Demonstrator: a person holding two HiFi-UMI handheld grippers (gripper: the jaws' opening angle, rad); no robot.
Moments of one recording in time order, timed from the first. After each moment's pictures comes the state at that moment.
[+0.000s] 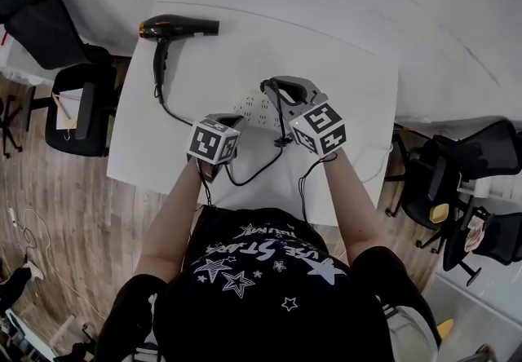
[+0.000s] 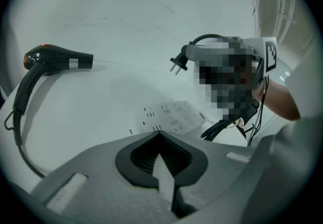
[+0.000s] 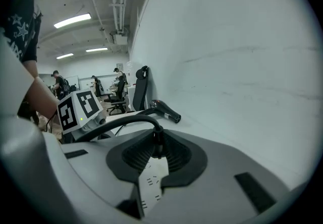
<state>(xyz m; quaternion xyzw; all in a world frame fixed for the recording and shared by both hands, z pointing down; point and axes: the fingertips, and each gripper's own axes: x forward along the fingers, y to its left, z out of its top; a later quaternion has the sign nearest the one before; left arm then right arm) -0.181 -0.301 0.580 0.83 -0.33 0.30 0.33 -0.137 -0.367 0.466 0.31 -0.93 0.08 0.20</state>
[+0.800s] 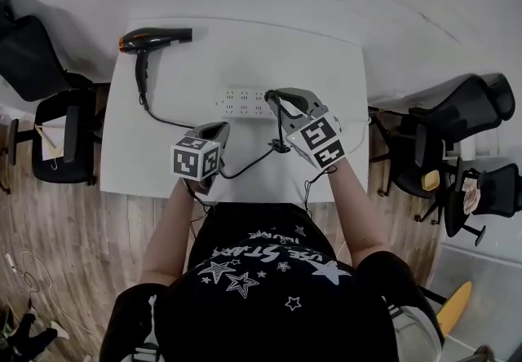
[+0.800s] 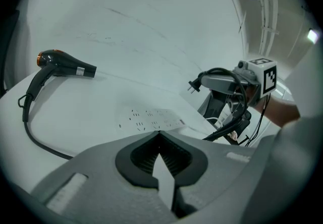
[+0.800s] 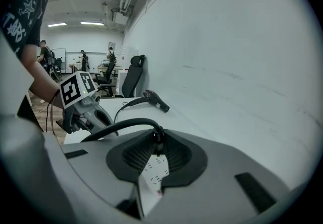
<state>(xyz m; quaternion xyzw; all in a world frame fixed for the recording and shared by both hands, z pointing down) -0.188 -0.253 0.541 0.87 -0.33 0.20 0.31 -0.095 -0.285 0.438 0.39 -0.87 0.02 0.29</state>
